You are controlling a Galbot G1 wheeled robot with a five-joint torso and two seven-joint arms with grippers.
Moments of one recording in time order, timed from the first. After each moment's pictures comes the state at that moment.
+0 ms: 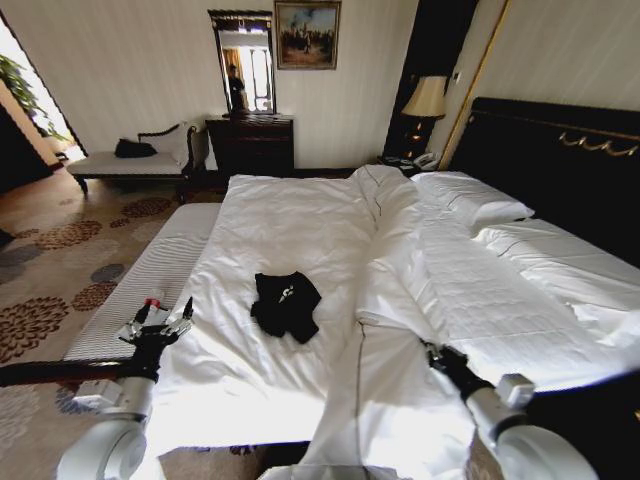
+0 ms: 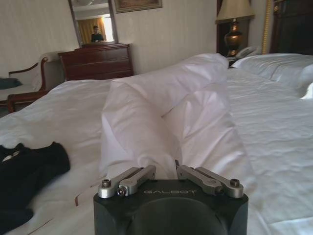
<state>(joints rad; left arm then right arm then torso) 1.77 -1.17 -0.85 -2.27 -0.55 -0.07 -0.09 -1.88 1.13 0.96 2.33 0.72 -0.32 0.01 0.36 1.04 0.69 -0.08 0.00</state>
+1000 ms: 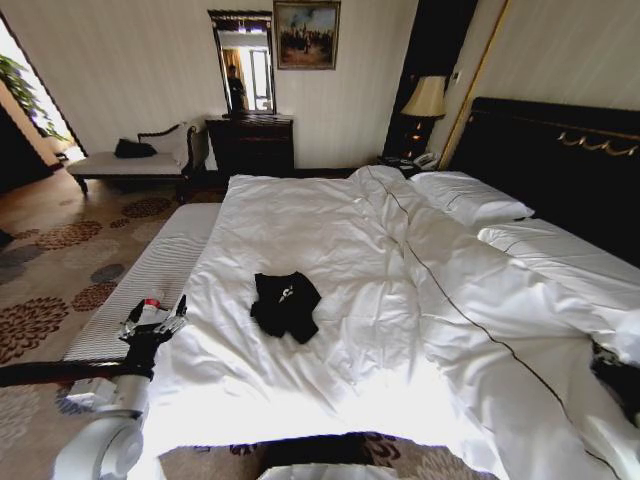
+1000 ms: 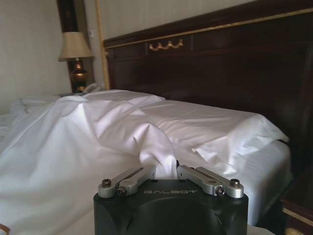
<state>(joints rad) 1.76 -1.17 -0.86 -2.26 -0.58 -0.07 -0.10 -1.79 1.23 1.50 2.01 0.83 -0.34 0.05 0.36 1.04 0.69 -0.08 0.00</state>
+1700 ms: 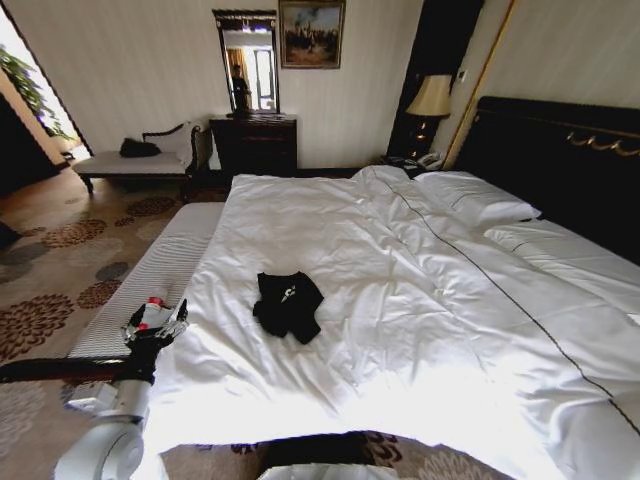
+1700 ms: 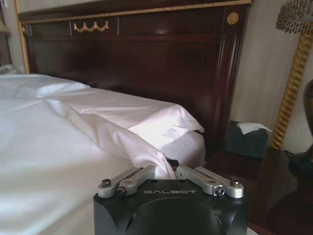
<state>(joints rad) 1.78 -1.18 -0.86 -2.27 -0.57 -0.08 -0.10 -1.68 1.08 1.59 1.54 0.69 -0.24 0.01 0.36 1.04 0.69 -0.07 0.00</state>
